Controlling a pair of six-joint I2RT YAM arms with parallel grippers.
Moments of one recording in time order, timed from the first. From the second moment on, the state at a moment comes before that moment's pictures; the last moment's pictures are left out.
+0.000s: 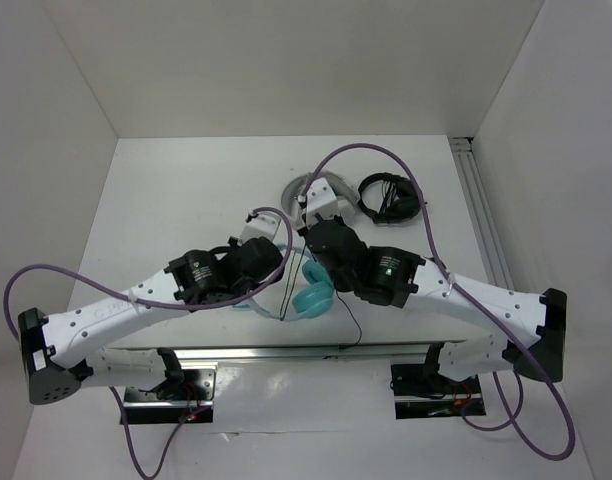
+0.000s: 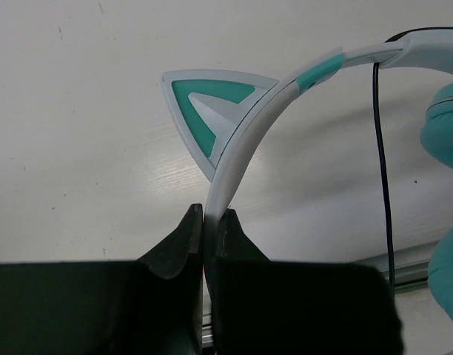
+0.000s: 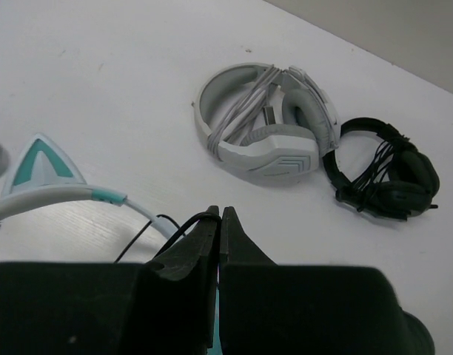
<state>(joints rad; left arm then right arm) -1.02 1.18 1.14 -0.93 -0.64 -0.48 1.15 1.27 1.24 -0.40 0.81 0.15</state>
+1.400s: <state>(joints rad) -1.04 1.06 1.28 -1.08 -0.38 -0.34 0.77 1.25 1.04 -0.17 -0.27 -0.11</state>
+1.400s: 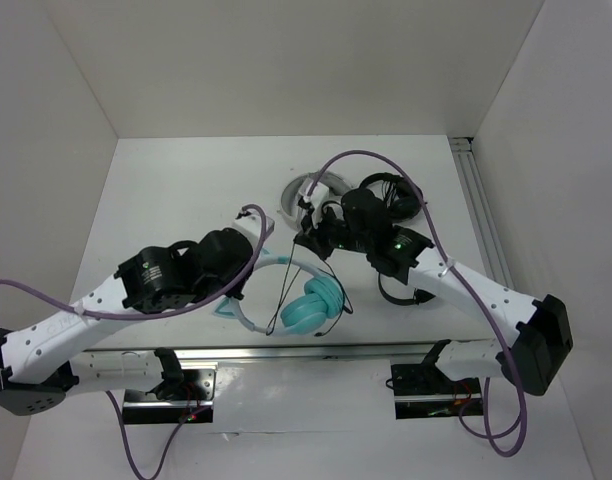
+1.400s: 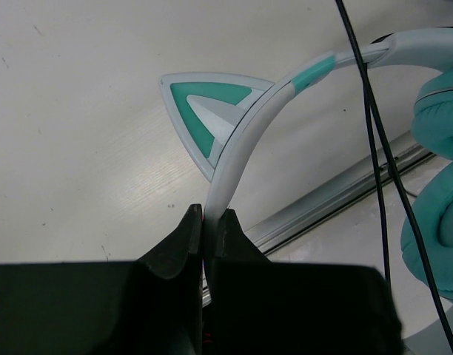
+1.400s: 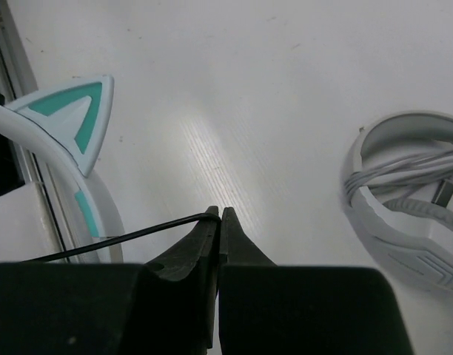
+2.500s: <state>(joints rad) -1.08 1.06 1.52 -1.35 -0.47 -0.38 0.78 1.49 0.93 0.19 -0.64 0.09</state>
